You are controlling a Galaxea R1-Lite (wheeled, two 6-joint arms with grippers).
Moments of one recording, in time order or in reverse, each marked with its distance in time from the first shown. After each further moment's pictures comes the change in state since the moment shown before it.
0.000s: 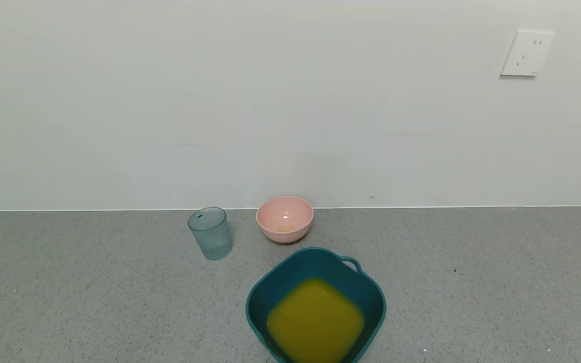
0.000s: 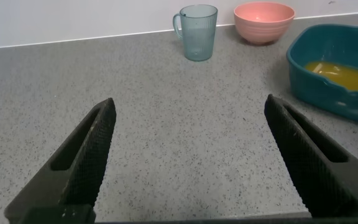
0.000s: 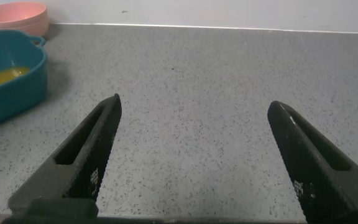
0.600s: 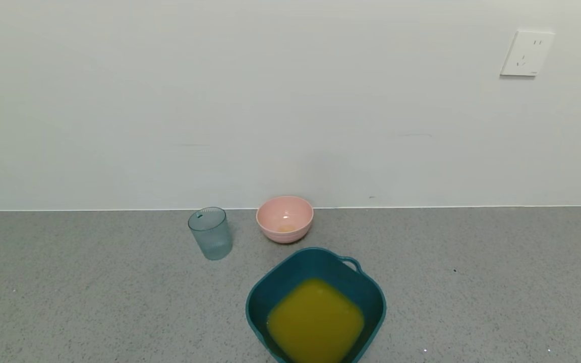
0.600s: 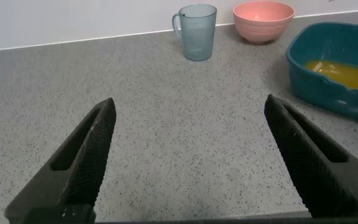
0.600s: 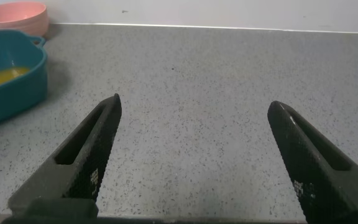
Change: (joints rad) left arm 0.000 0.000 -0.001 0.001 -0.004 0.011; right arm 0.000 0.000 0.000 0.000 0.000 0.000
